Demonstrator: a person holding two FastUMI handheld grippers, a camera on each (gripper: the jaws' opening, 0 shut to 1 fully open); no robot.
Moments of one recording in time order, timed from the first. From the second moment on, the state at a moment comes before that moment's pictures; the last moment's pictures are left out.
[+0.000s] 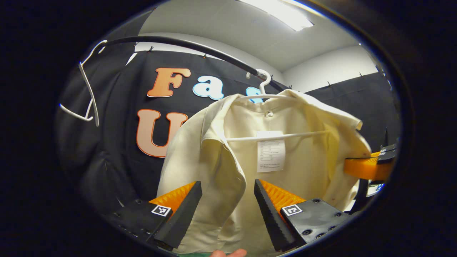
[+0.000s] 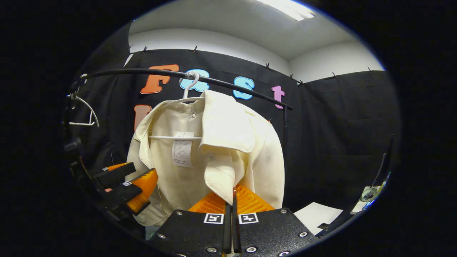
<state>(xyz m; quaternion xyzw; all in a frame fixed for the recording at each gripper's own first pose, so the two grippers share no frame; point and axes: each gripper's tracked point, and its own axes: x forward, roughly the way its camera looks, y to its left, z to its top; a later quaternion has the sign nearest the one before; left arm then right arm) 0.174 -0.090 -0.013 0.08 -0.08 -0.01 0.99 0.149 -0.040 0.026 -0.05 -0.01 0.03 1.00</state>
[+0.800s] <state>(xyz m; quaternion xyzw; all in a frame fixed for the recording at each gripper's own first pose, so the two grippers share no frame) 0.210 0.031 0.034 0.23 -0.14 0.17 0.95 0.157 -0.036 0.017 -0.05 -0.01 0.04 1.00</state>
